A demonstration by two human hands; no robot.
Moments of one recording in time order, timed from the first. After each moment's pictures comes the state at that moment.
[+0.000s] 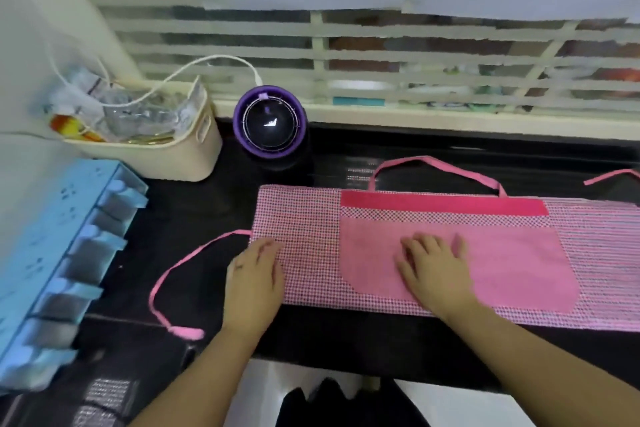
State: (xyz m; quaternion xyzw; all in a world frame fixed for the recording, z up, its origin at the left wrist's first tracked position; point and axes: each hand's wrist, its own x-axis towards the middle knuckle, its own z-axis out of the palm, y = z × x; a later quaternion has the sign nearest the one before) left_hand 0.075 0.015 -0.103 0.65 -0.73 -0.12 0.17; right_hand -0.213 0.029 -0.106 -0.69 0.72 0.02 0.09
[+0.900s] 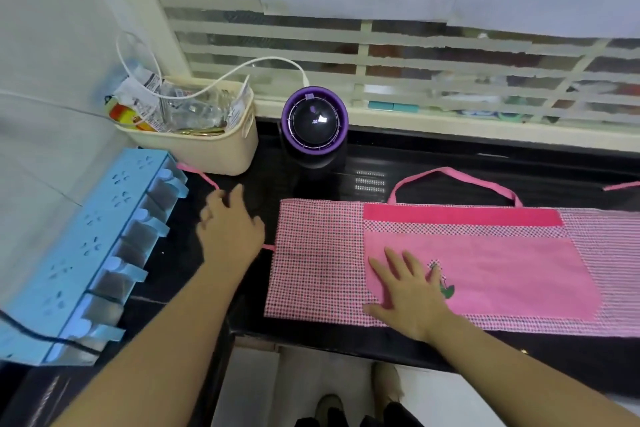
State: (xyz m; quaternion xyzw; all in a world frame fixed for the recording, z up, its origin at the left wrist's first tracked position) left_hand 0.156 -0.037 -0.042 0.77 -0.62 -0.12 0.08; right_hand -0.115 0.054 -0.093 -0.73 0.63 0.15 0.21
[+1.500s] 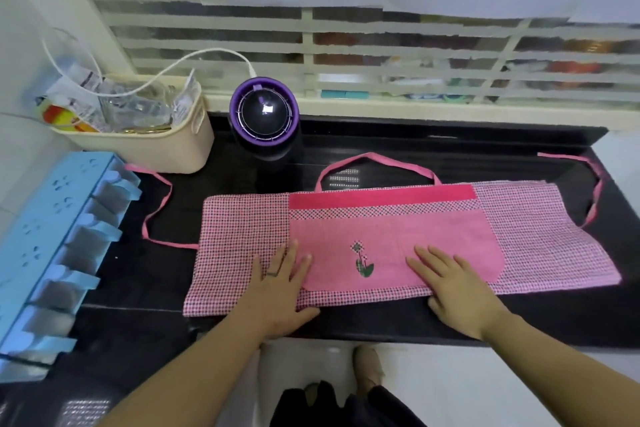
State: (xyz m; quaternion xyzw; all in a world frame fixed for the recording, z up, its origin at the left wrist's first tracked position) left_hand 0.078 0.043 -0.110 0.46 -0.84 -0.16 -0.22; right_hand -0.236 0.106 -0.085 -0.74 0.63 0.16 0.16
